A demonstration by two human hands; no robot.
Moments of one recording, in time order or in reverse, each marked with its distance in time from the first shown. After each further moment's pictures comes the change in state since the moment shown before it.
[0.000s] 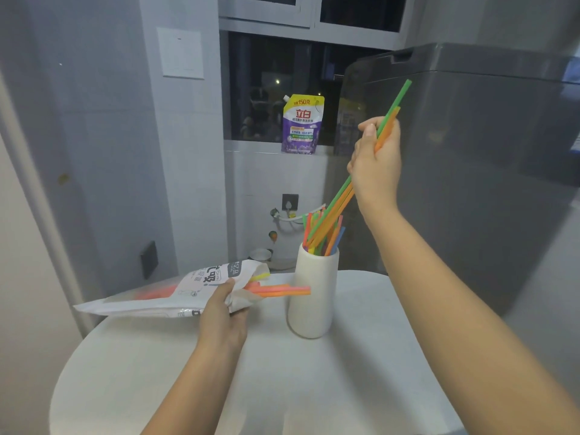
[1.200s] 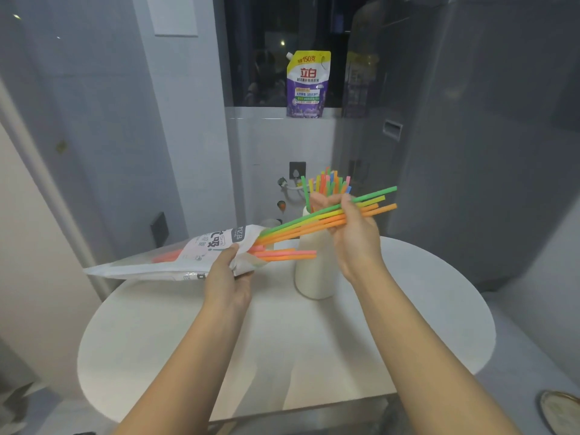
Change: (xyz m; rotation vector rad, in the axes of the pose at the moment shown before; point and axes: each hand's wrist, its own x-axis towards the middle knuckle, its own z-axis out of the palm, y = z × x) left_hand 0.001 -0.001 -0.005 0.017 0.013 0.024; right_hand -0.123 0.058 -0.015 0.608 -0.179 0.619
